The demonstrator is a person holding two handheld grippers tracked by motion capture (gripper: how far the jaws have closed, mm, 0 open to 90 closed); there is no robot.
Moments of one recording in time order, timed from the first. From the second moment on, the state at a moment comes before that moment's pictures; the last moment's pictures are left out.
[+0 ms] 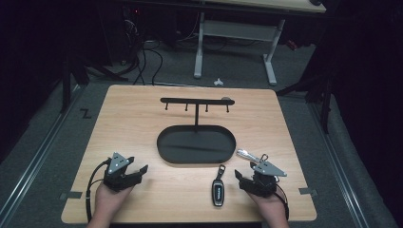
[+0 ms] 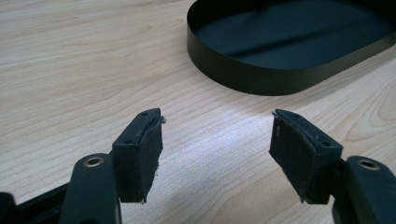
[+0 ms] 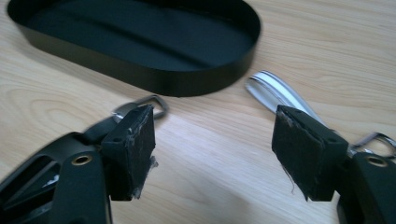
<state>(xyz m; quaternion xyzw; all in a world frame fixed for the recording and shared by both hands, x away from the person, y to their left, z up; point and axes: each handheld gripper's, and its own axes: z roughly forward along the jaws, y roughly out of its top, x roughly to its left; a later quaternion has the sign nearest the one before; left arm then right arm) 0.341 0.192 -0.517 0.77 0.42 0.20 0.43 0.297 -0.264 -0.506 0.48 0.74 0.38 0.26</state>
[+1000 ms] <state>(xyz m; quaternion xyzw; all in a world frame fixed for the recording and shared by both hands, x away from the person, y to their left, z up) 0.340 0.187 -0.521 0.79 0.41 0.20 0.42 0.304 -0.203 -0.514 0.46 0.77 0.39 0.20</state>
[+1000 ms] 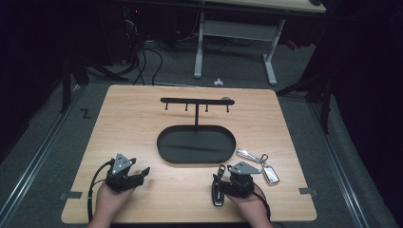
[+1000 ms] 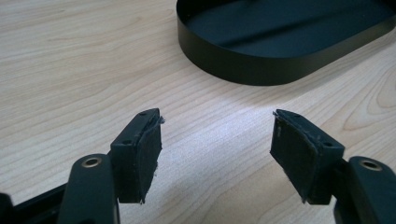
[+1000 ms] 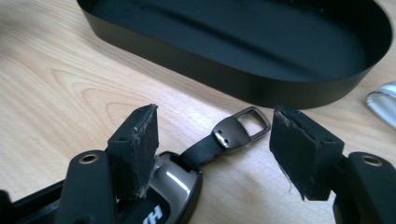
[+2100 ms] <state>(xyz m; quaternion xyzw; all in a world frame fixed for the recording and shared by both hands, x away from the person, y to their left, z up) 0.337 0.179 -0.518 0.80 0.38 0.20 0.42 0.326 -0.181 -0.508 0.49 0.82 0.28 0.12</state>
